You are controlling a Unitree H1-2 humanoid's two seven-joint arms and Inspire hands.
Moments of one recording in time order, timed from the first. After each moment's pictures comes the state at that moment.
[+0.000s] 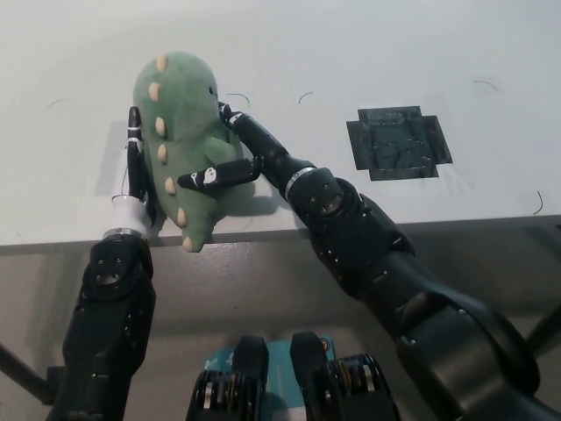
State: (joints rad) left_arm -0.69 0.11 0.13 0.75 -0.11 -0.17 0.10; right_arm -1.15 0.16 0.23 1.31 -0.10 -0.25 0.08
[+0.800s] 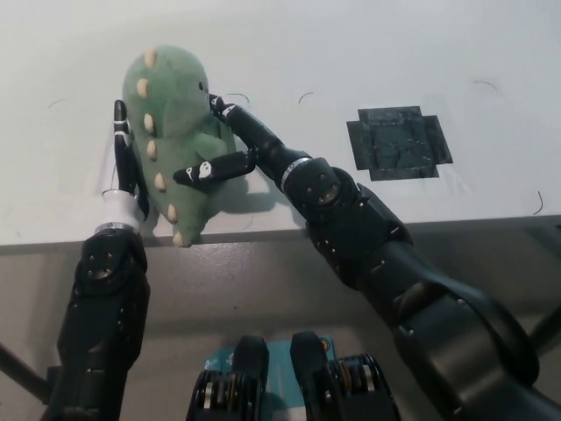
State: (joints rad) left_arm -0.71 0.11 0.16 0.74 -0.14 -0.17 0.09; right_arm -1.18 0.15 0.20 1.32 -0.10 -0.26 0.11
